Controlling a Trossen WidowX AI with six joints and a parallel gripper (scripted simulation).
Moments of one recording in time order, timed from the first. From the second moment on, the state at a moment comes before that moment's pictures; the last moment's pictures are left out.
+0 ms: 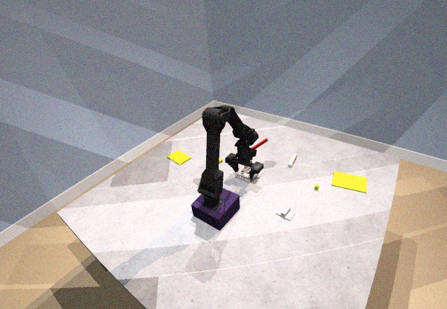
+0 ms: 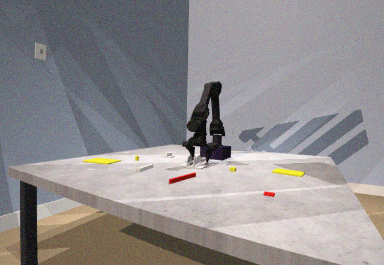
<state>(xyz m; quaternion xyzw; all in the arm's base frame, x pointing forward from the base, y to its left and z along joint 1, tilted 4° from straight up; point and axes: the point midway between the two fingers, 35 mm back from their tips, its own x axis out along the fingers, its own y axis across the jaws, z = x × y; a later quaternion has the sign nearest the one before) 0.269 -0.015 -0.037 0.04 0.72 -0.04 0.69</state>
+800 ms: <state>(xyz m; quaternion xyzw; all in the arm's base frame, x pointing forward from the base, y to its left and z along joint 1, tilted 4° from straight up) 0.269 -0.015 -0.042 0.04 0.72 -0.04 0.69</state>
